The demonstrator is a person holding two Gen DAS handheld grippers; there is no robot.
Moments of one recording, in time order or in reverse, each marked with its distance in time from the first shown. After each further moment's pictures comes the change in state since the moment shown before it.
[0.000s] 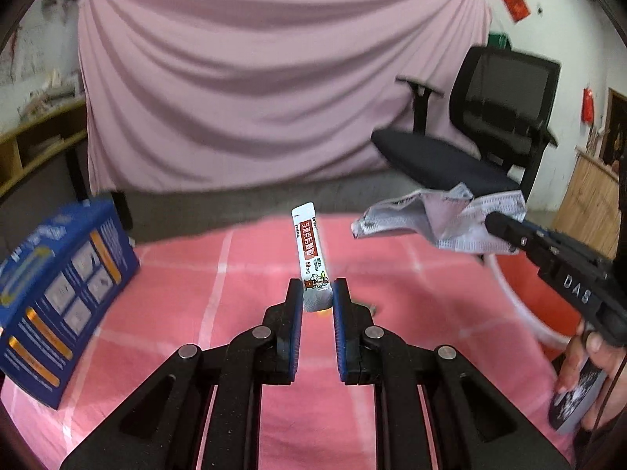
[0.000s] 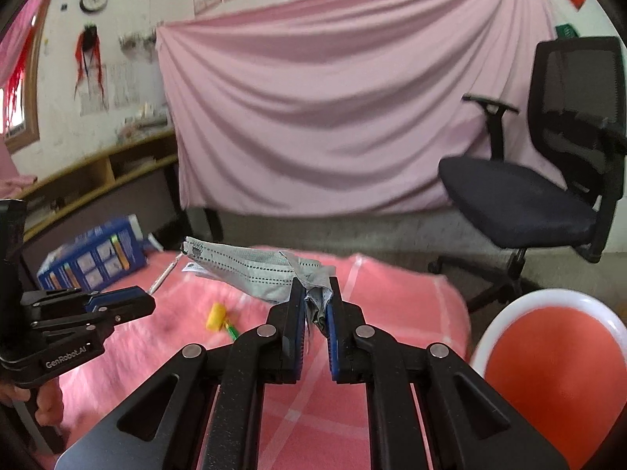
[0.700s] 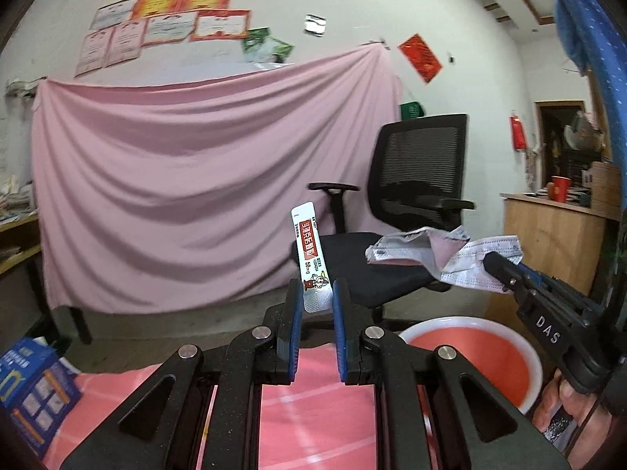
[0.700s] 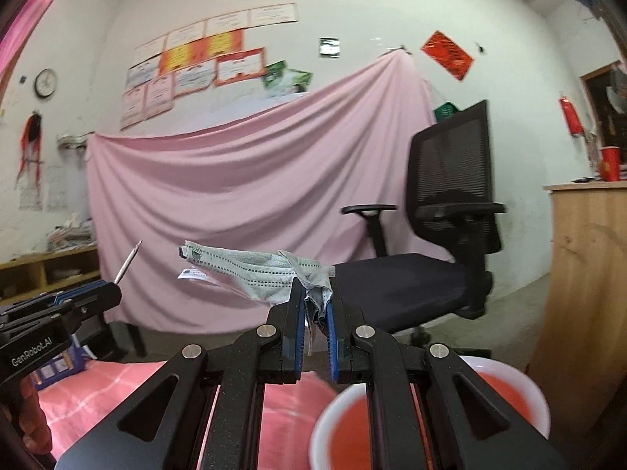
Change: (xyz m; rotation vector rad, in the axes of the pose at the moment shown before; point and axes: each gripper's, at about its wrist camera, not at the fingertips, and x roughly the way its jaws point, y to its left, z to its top) left arm -0.037 -0.122 0.046 0.176 -0.356 -0.181; right arm -0.113 -0.078 0.010 0.119 -0.377 -0.354
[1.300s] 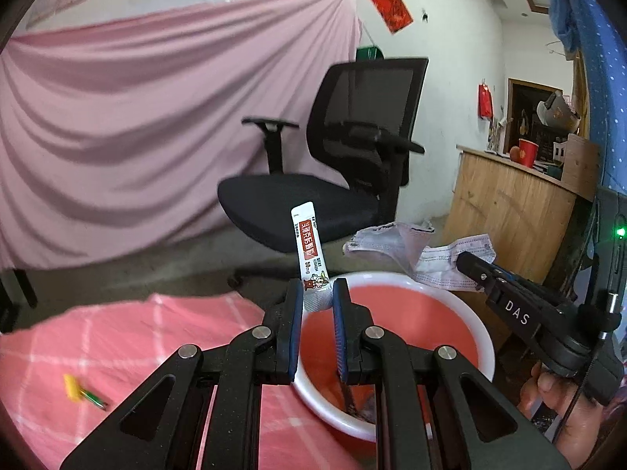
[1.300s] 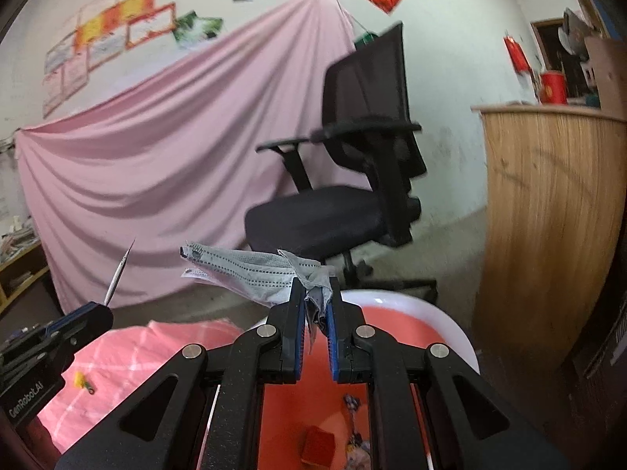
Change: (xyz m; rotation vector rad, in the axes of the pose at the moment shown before) left arm 0.077 -0.072 -0.014 -0.061 0.235 -0.196; right arm 0.015 -0.088 -0.030 0.132 0.267 -0.203
